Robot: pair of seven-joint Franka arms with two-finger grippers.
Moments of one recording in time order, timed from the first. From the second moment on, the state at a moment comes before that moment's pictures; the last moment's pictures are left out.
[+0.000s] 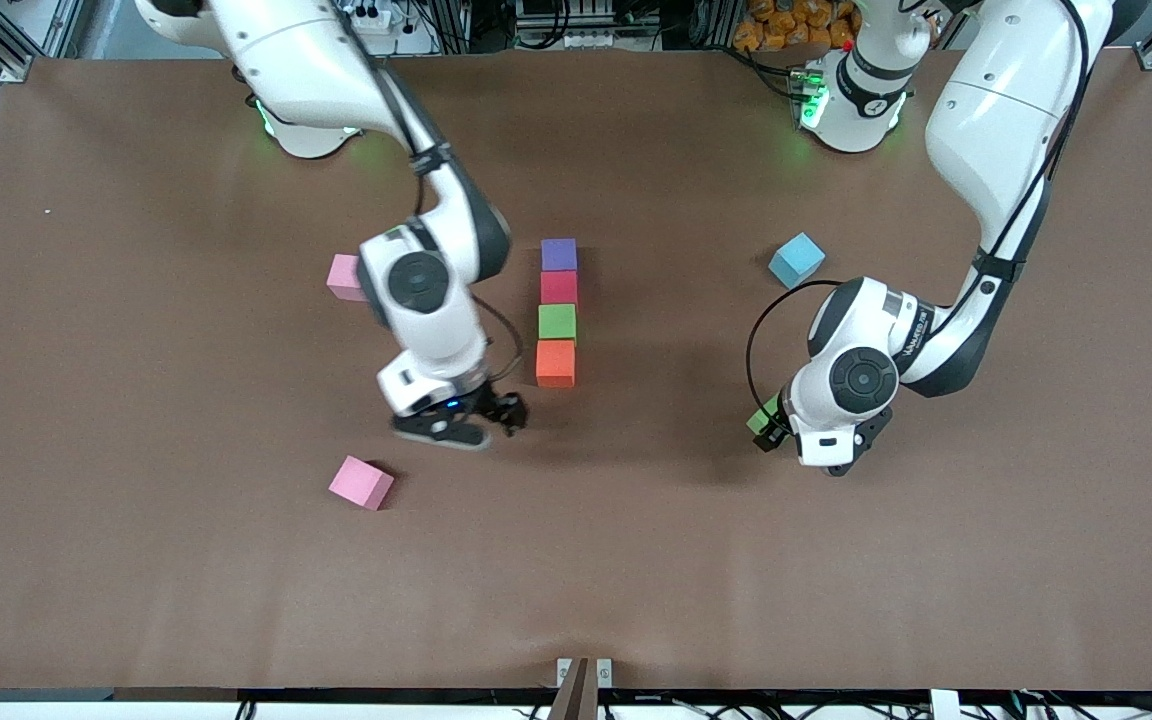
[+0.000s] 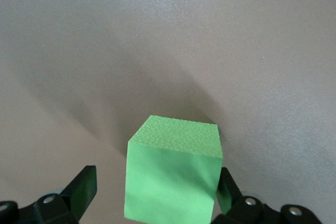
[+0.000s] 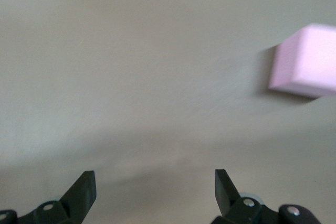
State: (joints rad) left arm -0.06 0.66 -0.32 -1.70 0.24 2.17 -1.31; right arm 0.64 0.59 -0.17 -1.64 0.06 2.42 0.73
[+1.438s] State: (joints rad) left arm -0.10 0.70 -0.32 -1.70 0.29 2.22 -1.34; right arm 0.12 0.14 -0.08 -1.70 0.05 1.88 0.19
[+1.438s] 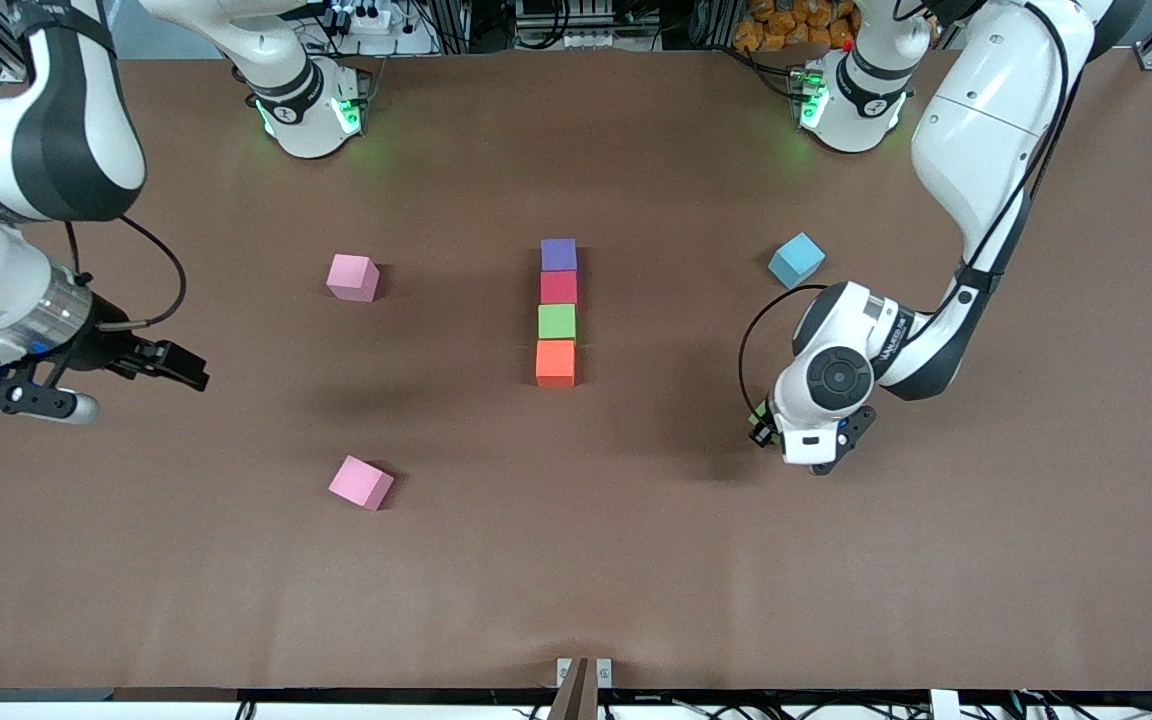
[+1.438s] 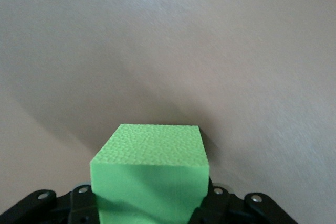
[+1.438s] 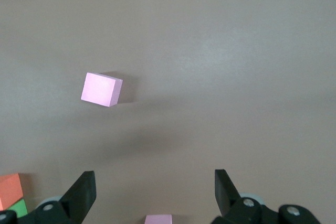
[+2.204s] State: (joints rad) left arm -0.26 0.51 -0.79 -1.86 0.29 2.11 -1.64; right arm 0.01 0.05 -0.08 -1.64 0.04 1.68 0.06
